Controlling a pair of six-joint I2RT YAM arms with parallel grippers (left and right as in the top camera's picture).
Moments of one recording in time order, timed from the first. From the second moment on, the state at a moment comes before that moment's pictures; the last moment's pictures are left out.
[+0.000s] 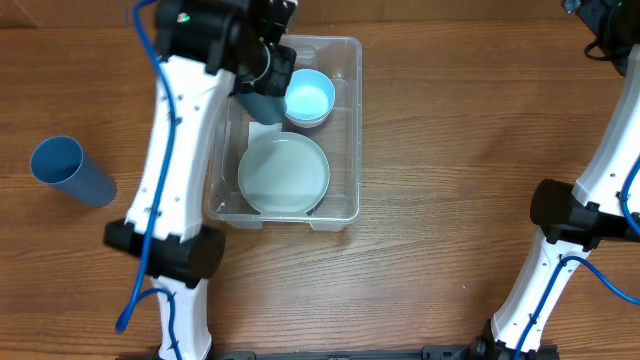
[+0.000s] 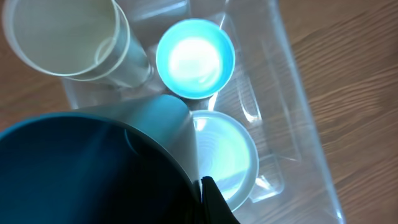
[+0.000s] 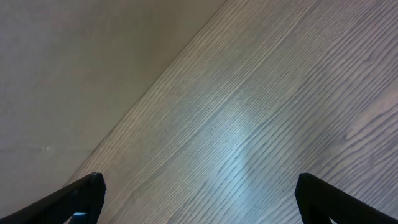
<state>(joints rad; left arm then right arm) -0.33 2.13 2.62 -1.62 0.07 0.00 -0.26 2.34 3.09 -1.64 0.08 0.59</state>
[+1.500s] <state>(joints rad) -0.33 2.41 2.62 -1.59 -0.08 0.01 -0.26 2.34 3.09 -1.64 0.08 0.59</state>
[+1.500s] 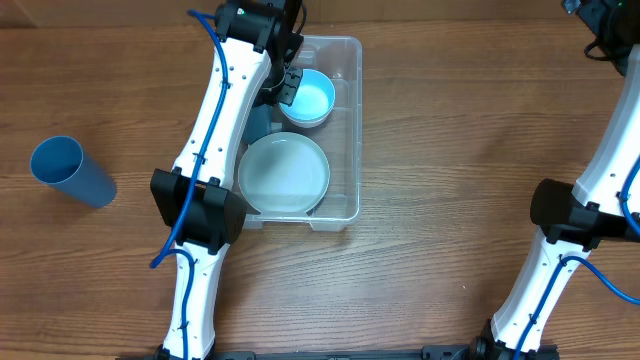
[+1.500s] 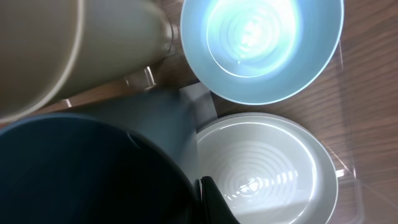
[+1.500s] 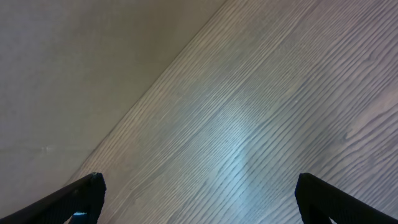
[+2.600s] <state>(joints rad) -0.21 1.91 2.82 -1.69 -0.12 0.01 -0.26 2.34 3.09 -1.64 0.08 0.59</state>
